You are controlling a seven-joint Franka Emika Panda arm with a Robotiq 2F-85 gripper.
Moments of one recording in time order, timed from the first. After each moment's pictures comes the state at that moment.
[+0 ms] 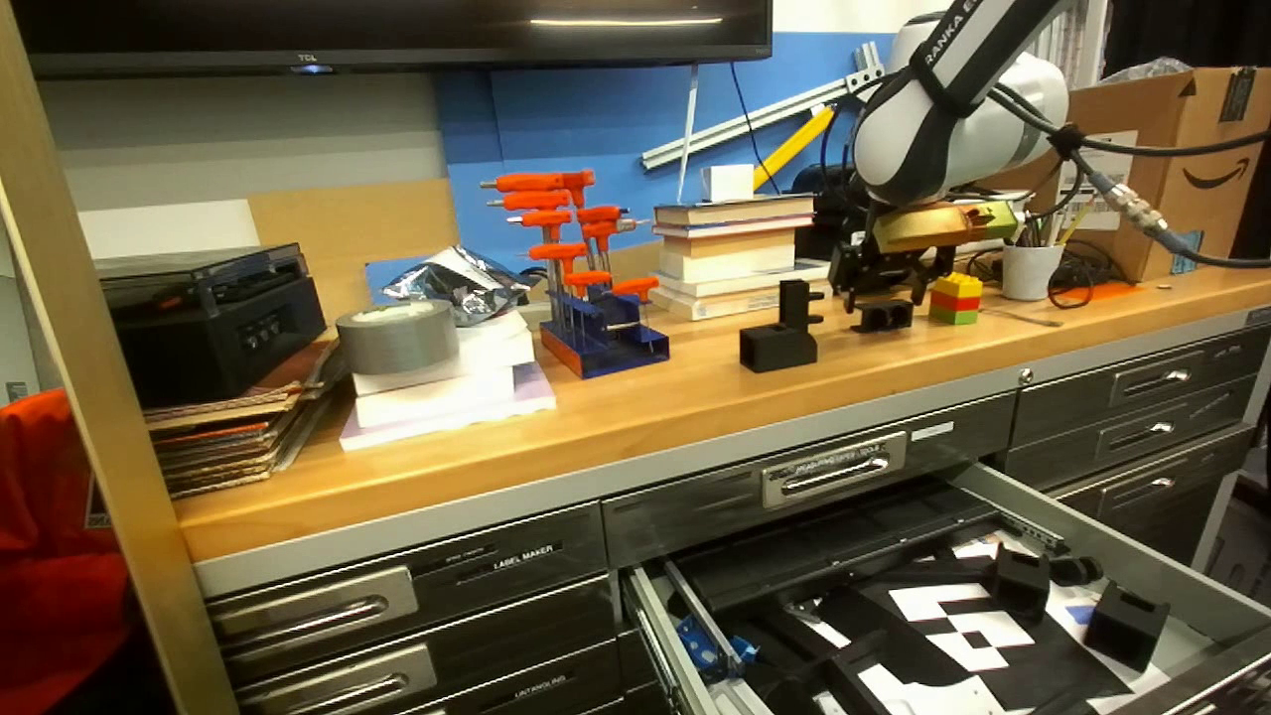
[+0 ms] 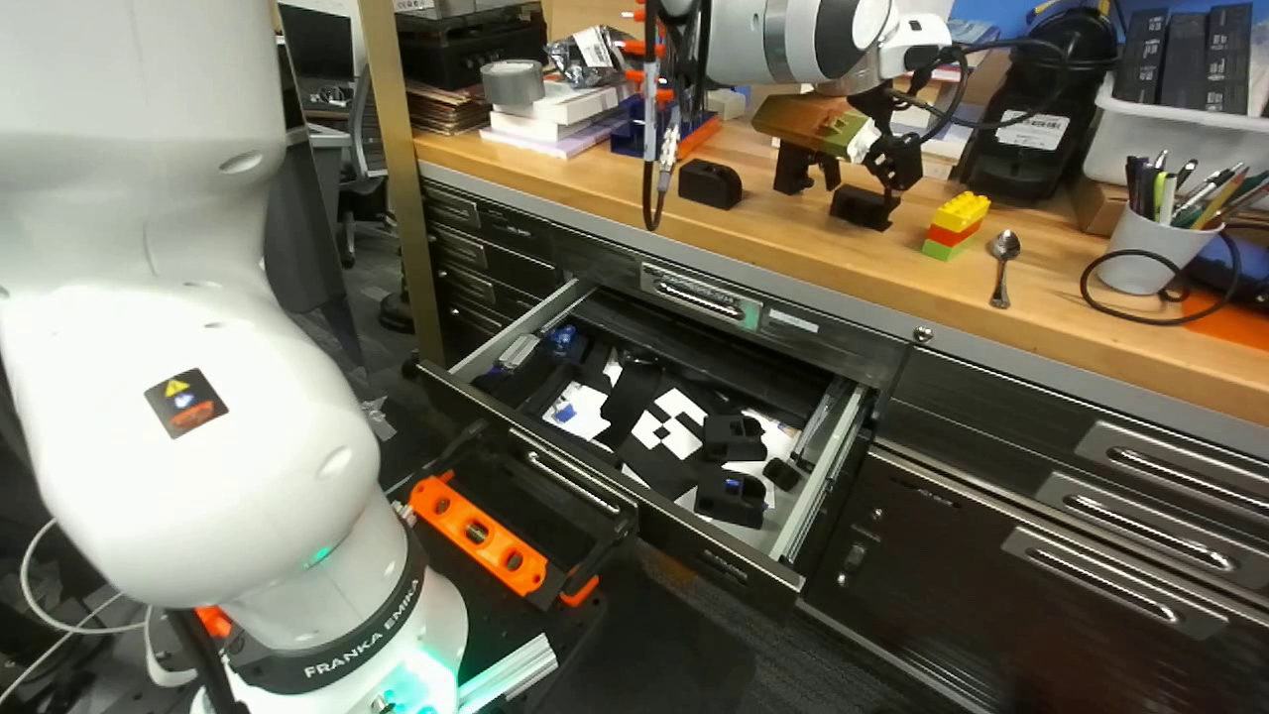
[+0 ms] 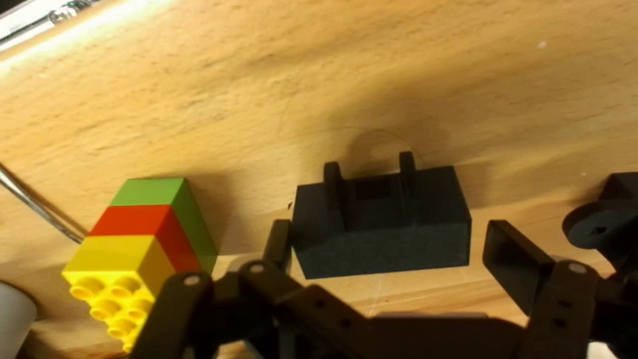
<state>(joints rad) -0.07 0.30 -0.10 -1.97 -0.21 2.65 0.30</state>
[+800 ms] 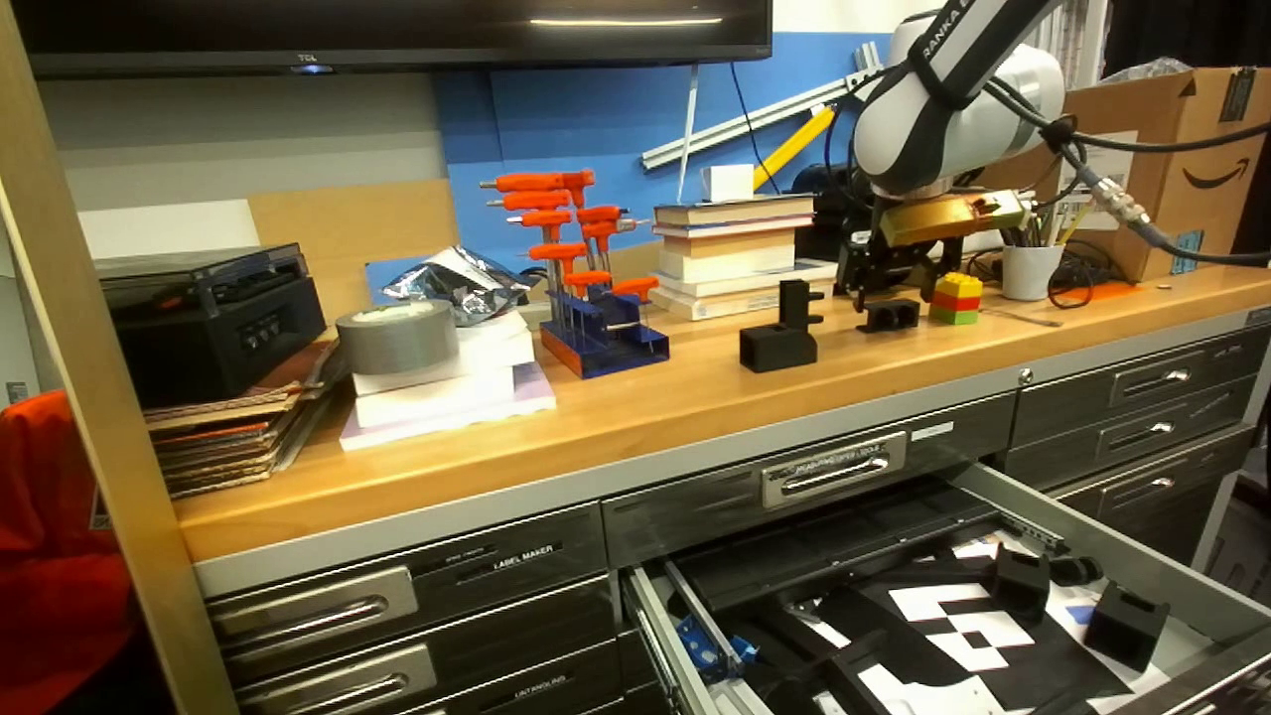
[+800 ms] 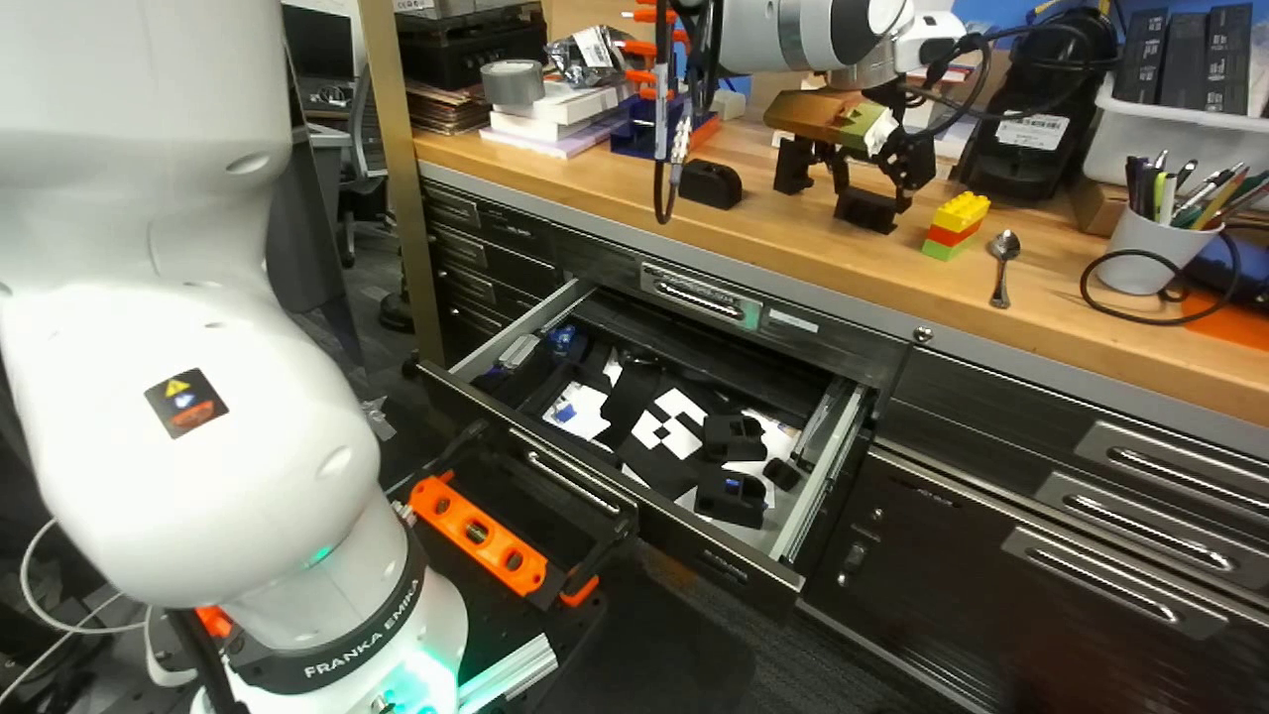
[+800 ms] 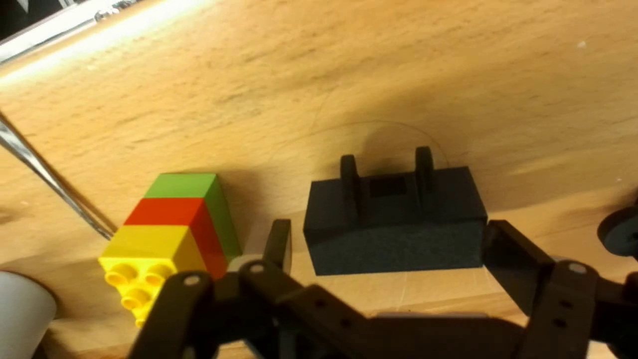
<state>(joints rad) -0.07 0.31 -0.12 -1.91 -0.21 2.55 0.26</state>
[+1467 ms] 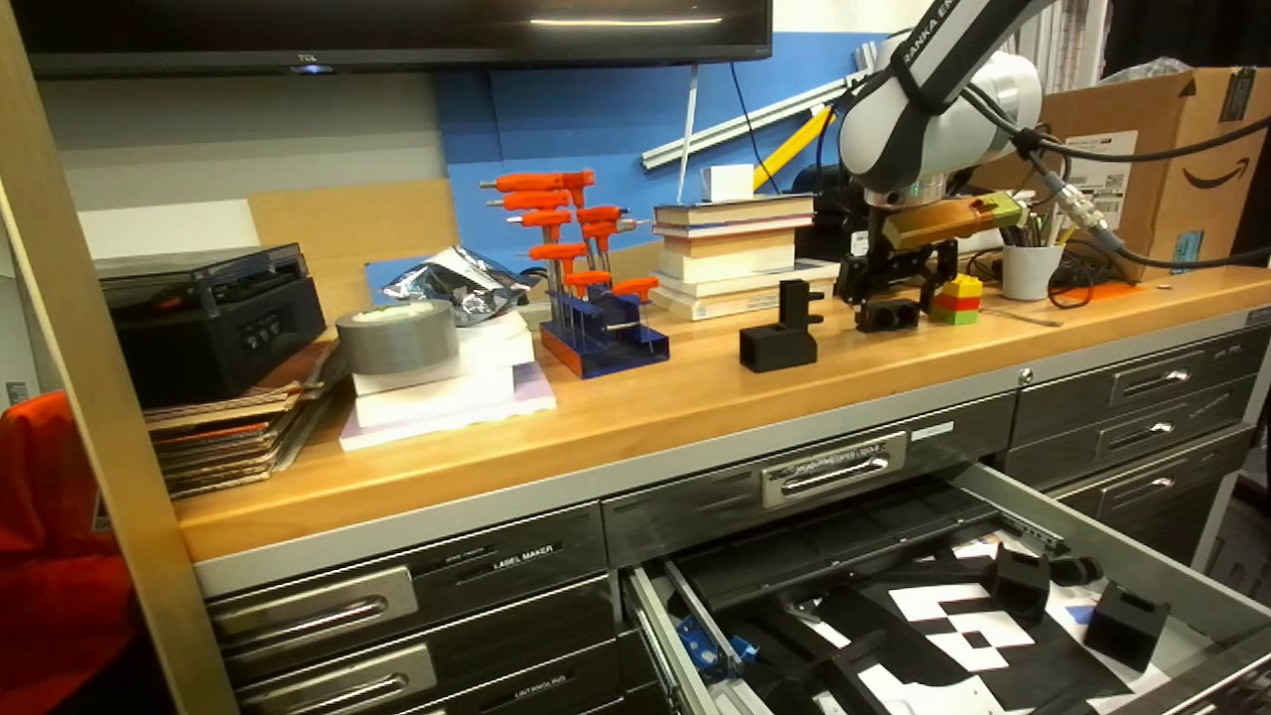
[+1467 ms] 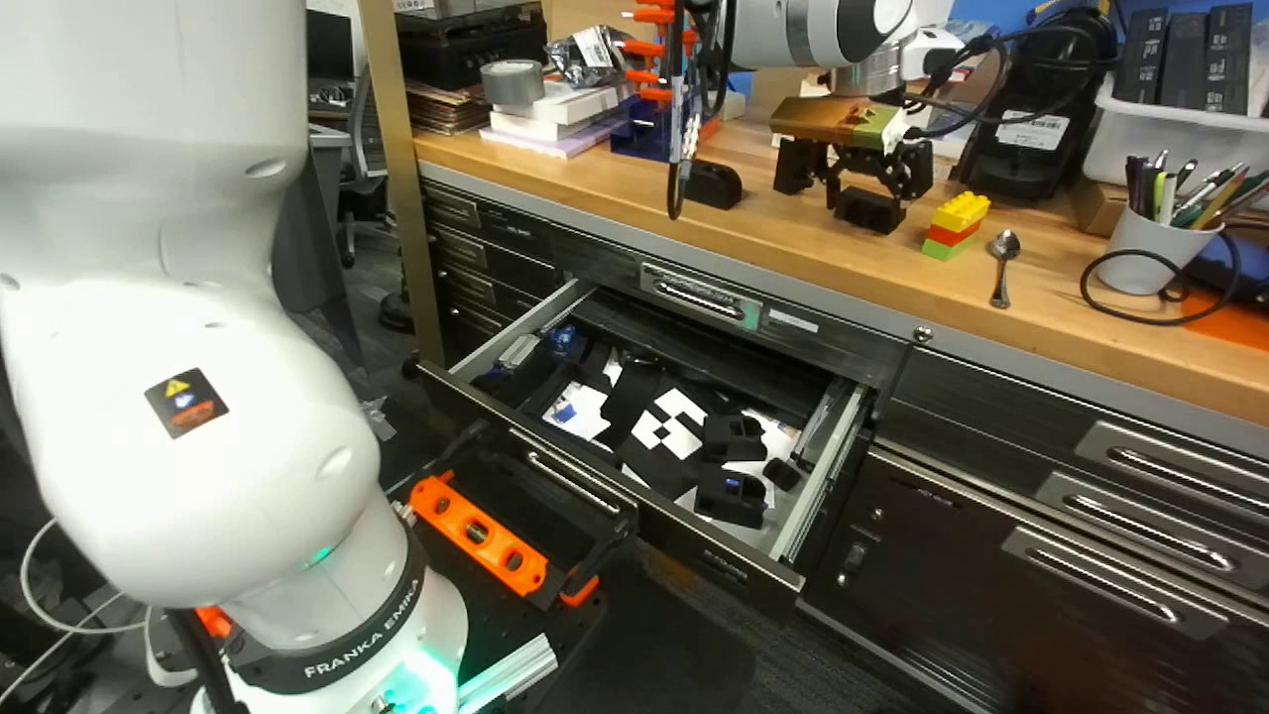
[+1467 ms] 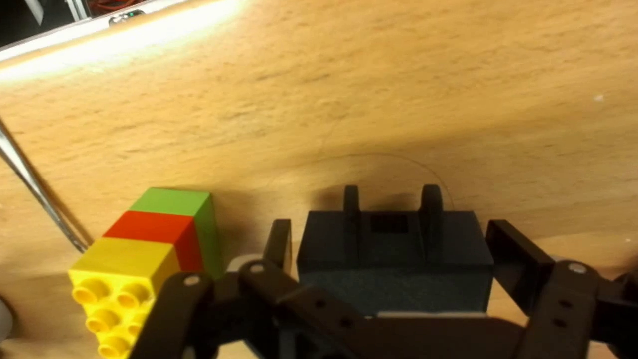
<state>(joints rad) -0.07 0.37 -0.11 -1.83 -0.17 2.42 0.13</state>
